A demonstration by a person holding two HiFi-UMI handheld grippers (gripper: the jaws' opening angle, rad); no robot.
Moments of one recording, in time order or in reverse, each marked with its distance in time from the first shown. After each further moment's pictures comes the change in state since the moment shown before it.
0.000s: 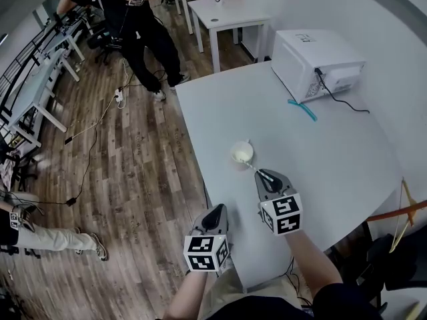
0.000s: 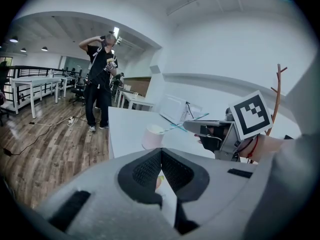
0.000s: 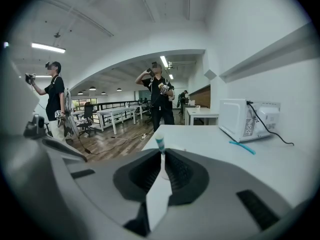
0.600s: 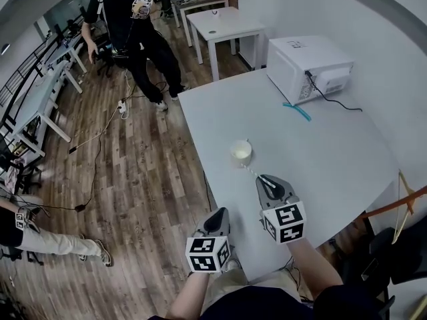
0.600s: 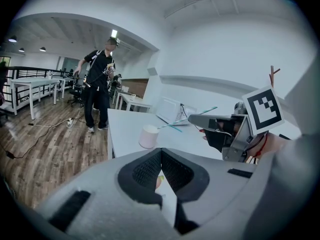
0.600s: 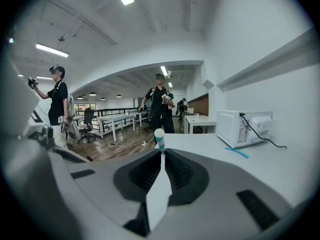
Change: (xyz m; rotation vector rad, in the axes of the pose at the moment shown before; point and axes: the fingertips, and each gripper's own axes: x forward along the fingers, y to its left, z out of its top) left arm -0.043 -0.017 -0.006 0.013 -0.013 -0.025; right arm -0.065 0.032 0.023 0.003 -0.095 -0.020
